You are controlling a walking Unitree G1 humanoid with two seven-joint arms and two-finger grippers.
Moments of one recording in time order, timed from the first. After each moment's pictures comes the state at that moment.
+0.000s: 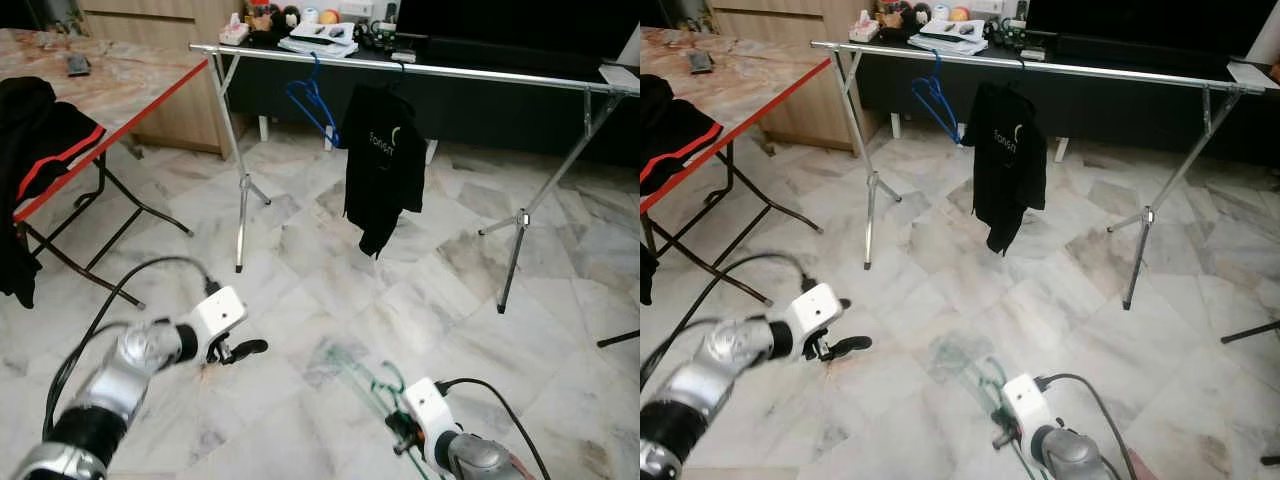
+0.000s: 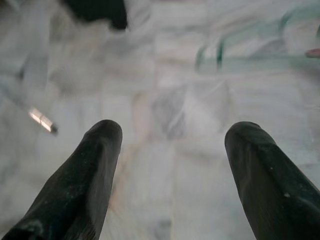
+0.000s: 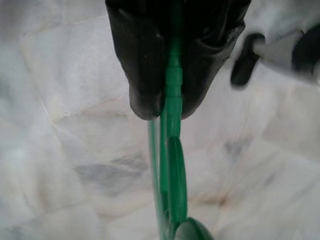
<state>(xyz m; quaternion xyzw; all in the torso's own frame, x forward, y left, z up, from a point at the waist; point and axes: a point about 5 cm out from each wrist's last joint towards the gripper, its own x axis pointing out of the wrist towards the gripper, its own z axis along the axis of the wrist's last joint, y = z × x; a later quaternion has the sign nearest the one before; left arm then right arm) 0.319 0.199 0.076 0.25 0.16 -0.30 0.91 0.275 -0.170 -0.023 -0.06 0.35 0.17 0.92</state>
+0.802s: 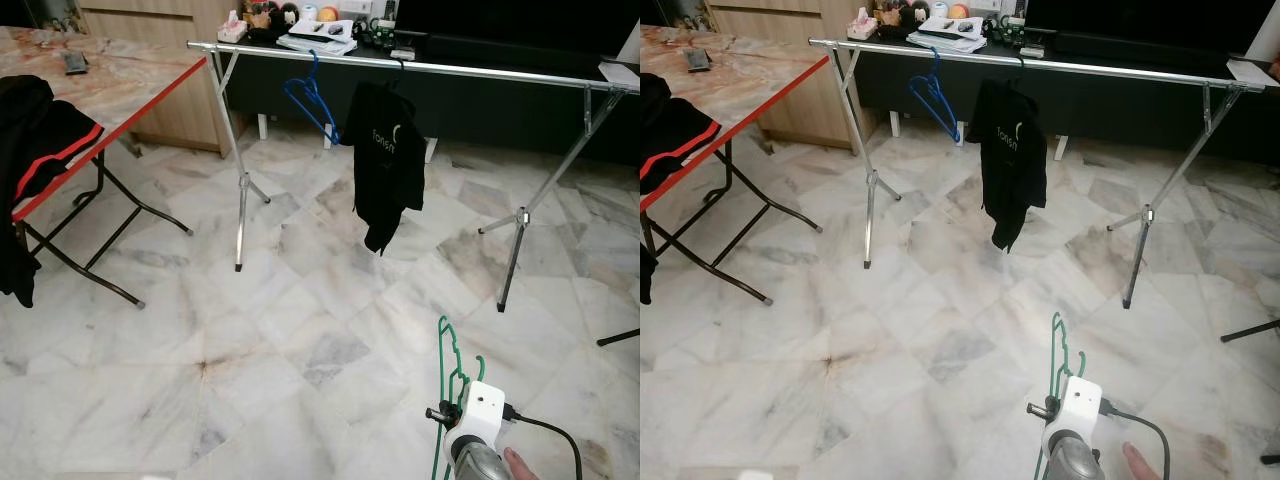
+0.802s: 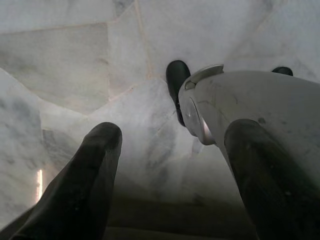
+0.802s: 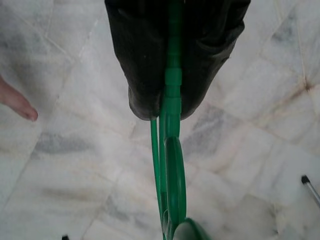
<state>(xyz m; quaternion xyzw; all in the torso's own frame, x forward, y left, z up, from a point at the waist) 0.153 0.228 -0.089 0.03 0.50 0.01 0.86 0.268 -0.192 -0.027 0.11 0.29 -0.12 0.94</state>
